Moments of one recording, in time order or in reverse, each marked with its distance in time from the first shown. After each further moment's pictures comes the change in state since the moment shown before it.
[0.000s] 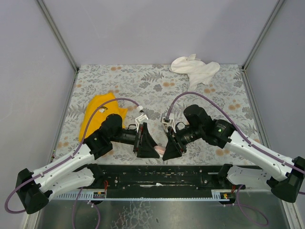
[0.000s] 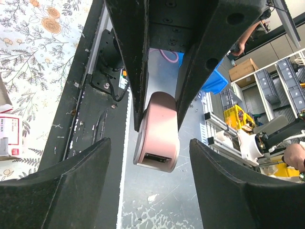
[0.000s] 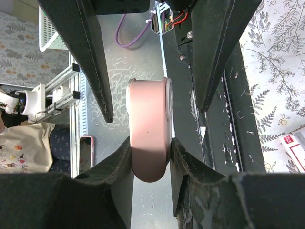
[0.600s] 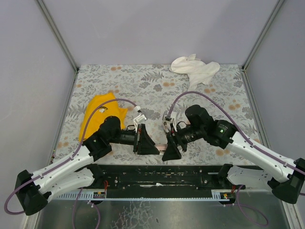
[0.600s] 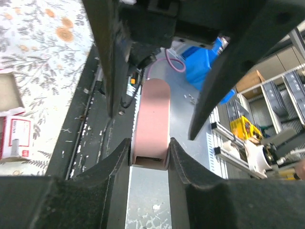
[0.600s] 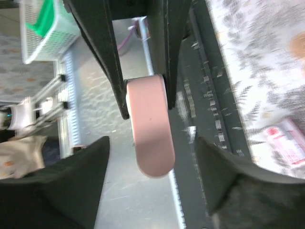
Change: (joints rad) left arm -0.001 -0.024 -0.034 0.058 -0.043 -0.014; right arm -0.003 -0.005 -0.002 -0.011 0.044 0.022
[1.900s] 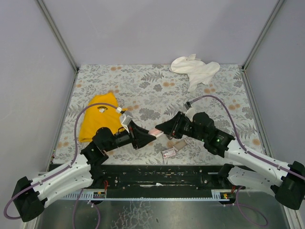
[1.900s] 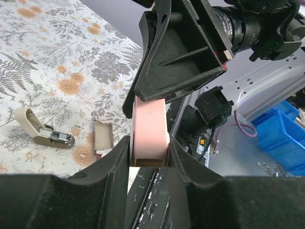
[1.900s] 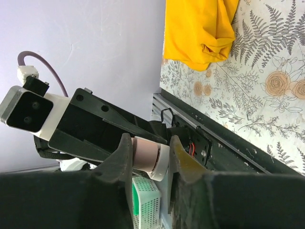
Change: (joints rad) left arm 0.000 -0.154 -0.242 0.278 -0.478 0.090; right arm -0.032 -0.099 -0.334 0.651 0.586 1.000
